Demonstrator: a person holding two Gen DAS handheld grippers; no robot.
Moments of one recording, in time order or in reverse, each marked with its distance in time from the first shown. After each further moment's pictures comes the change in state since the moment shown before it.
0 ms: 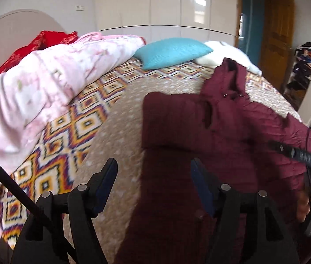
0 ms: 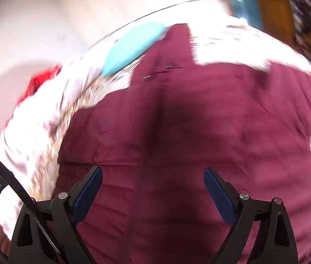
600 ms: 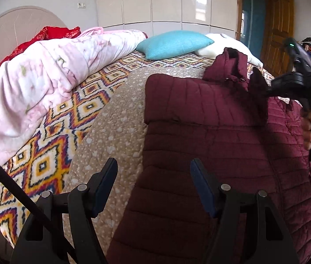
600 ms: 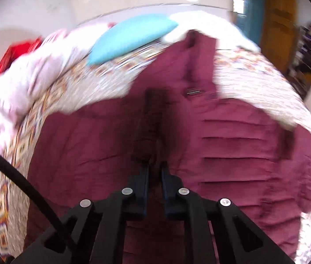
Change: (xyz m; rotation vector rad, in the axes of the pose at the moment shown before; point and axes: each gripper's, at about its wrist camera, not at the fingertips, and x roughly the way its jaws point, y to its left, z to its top) left arm 0.003 -0.007 -0.044 0.011 0.006 -0.004; right arm 0.057 0.036 0.080 -0.052 0.034 -0.263
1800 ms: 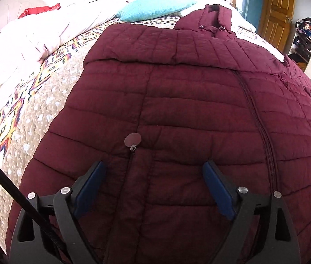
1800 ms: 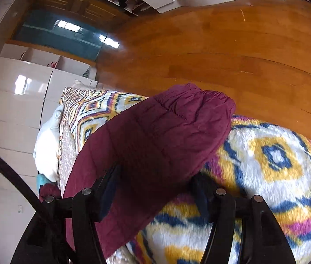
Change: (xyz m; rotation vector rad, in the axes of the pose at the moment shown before) left arm 0.060 -0.094 -0.060 0.034 0.192 -0.018; right arm -0.061 -0.569 -0.177 1.211 -0.118 0.068
